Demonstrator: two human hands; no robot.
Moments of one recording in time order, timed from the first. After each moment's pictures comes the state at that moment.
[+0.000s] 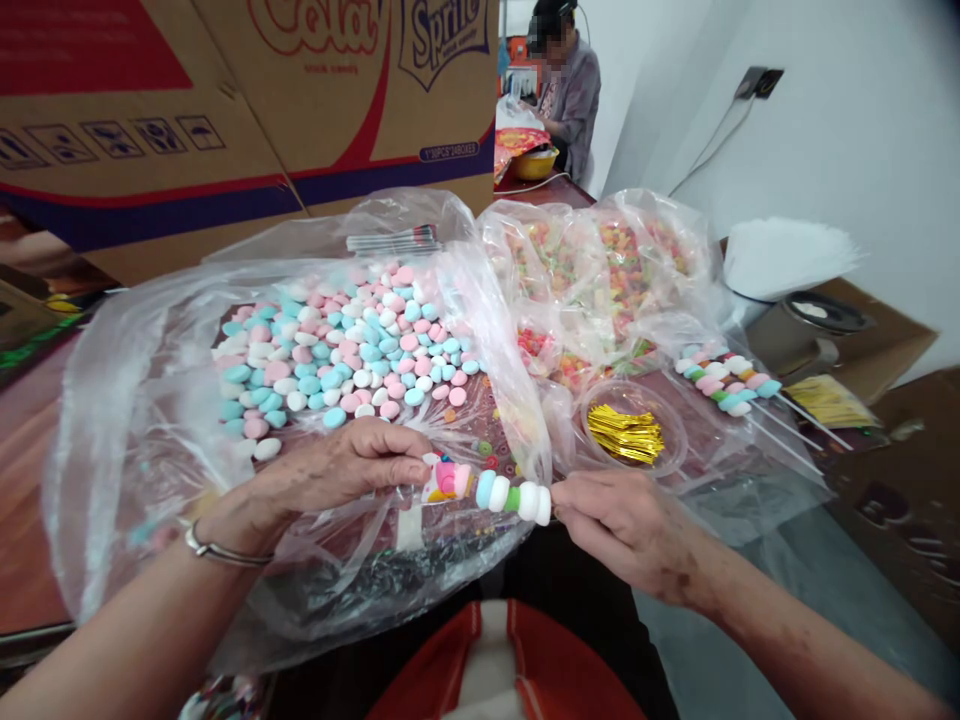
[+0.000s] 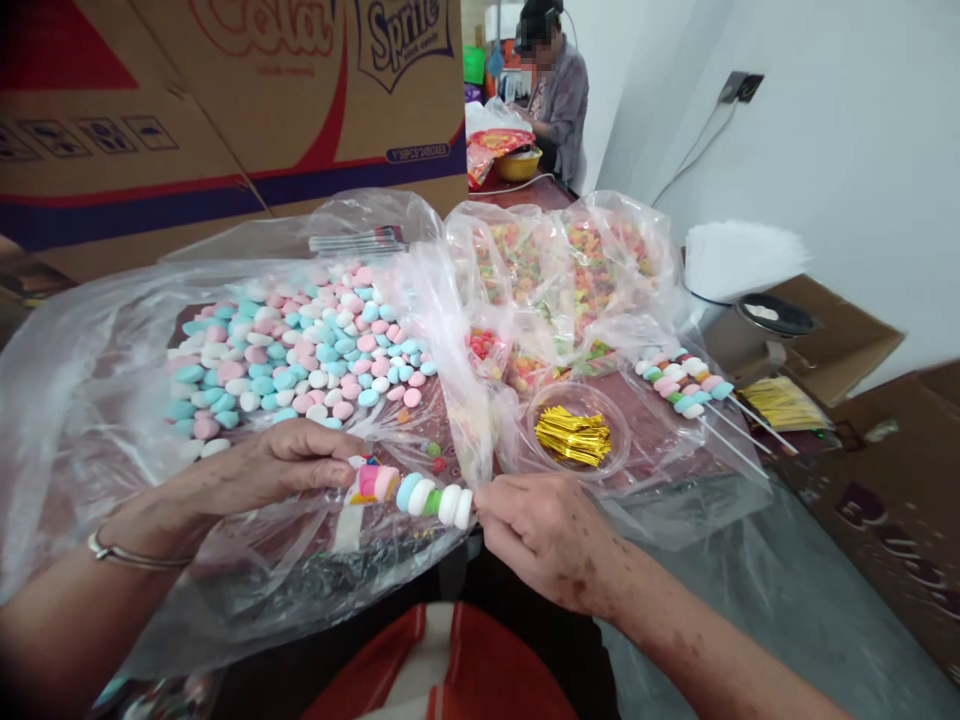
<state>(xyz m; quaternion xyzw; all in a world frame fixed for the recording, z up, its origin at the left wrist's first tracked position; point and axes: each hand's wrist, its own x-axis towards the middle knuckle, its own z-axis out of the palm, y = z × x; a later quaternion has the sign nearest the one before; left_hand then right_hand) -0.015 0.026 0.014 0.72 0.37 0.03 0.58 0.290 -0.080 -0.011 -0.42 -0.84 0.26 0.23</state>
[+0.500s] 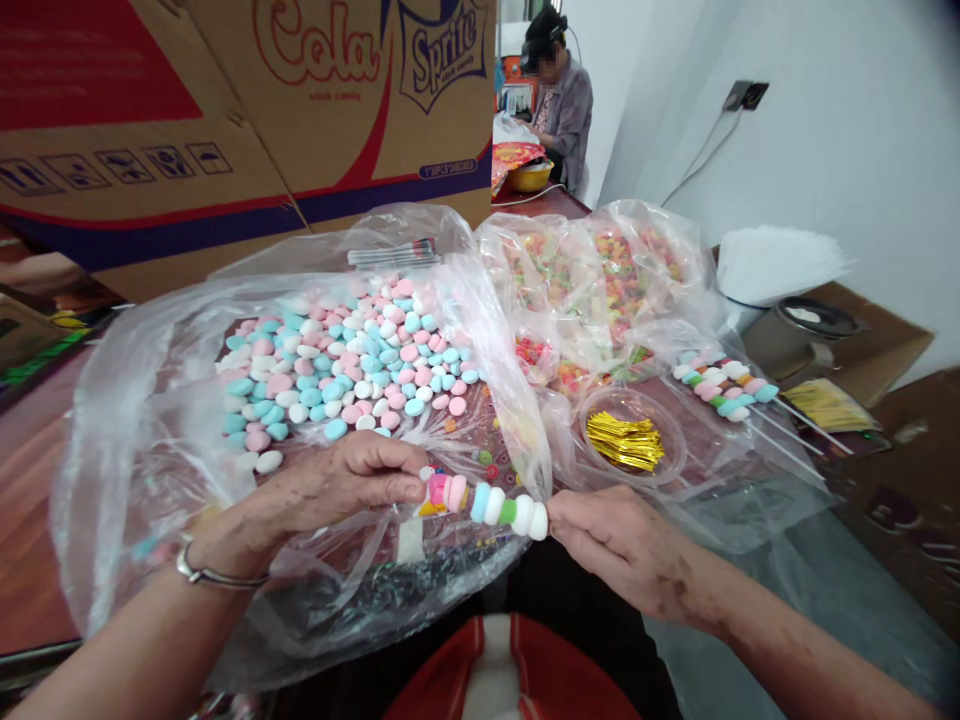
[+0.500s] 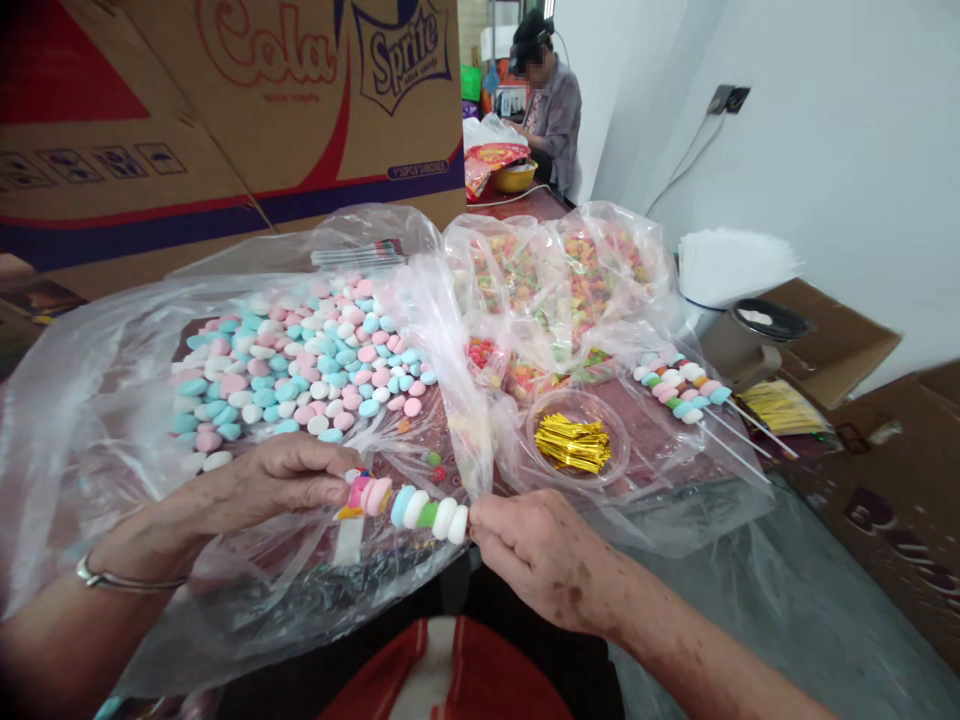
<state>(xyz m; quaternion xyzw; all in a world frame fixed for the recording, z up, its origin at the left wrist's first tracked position) -0.017 0.020 0.015 0.73 0.34 0.07 0.59 0.284 -0.083 -0.008 -0.45 -0.80 0.35 0.19</state>
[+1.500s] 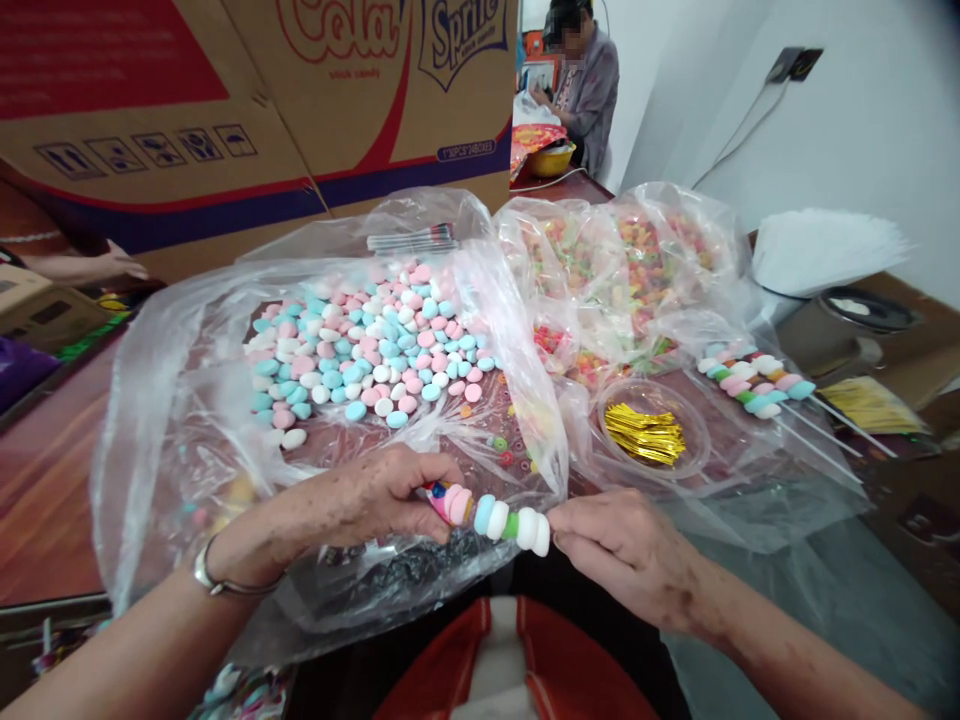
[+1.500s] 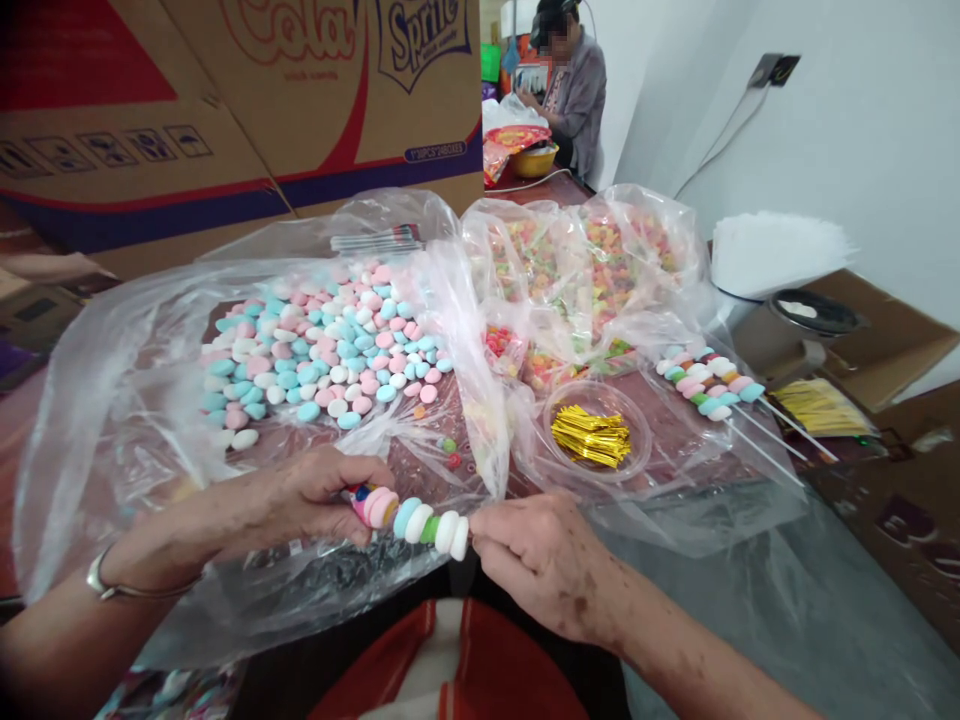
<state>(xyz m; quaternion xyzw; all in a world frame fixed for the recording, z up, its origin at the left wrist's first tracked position) -0.007 -0.002 0.020 0.80 0.31 -0.02 0.51 0.273 -0.091 -0.016 -0.41 -0.82 0.35 0.21</state>
